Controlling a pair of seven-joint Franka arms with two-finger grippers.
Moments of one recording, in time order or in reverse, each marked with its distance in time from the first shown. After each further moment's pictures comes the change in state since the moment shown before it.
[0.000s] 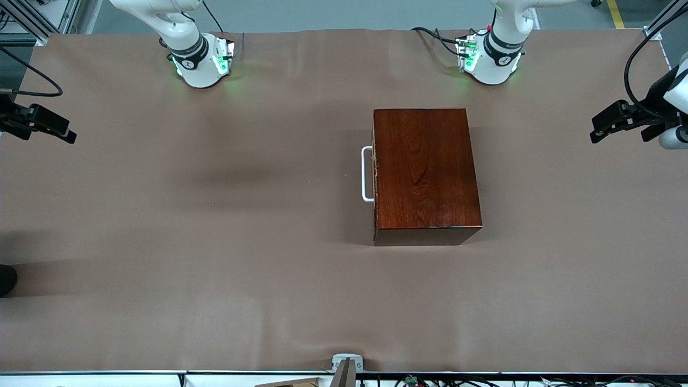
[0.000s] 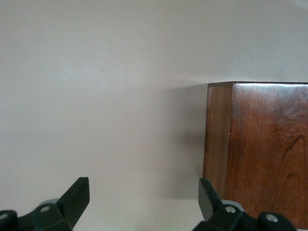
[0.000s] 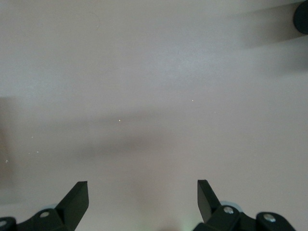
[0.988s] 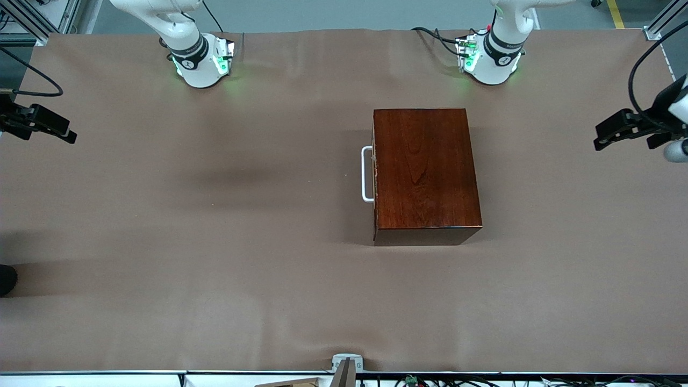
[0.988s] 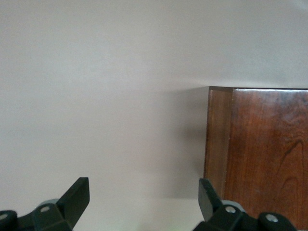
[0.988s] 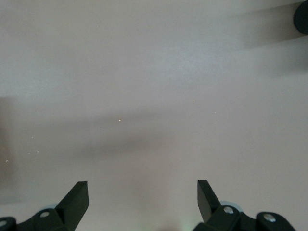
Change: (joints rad) left arm 0.012 0.078 -0.012 0.121 0.017 -0.057 -0.006; right arm 0.000 0.000 0.001 0.000 0.000 0.000 0.000
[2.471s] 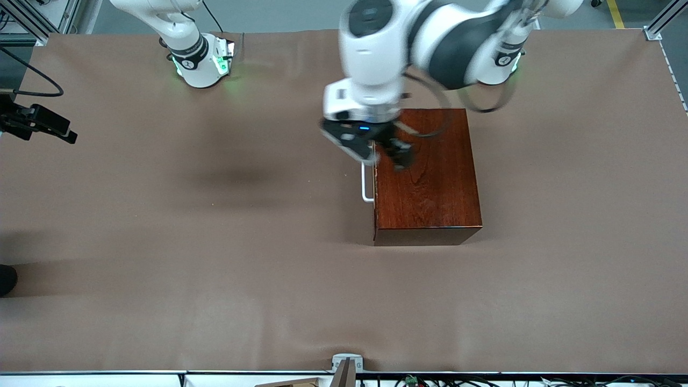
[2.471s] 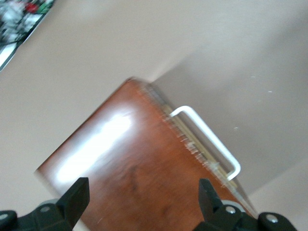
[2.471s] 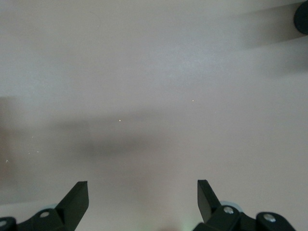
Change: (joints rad) left arm -0.502 0.296 -0.181 0.133 0.199 0.165 0.003; right arm 0.000 0.000 0.000 -0.001 0.000 0.001 0.000
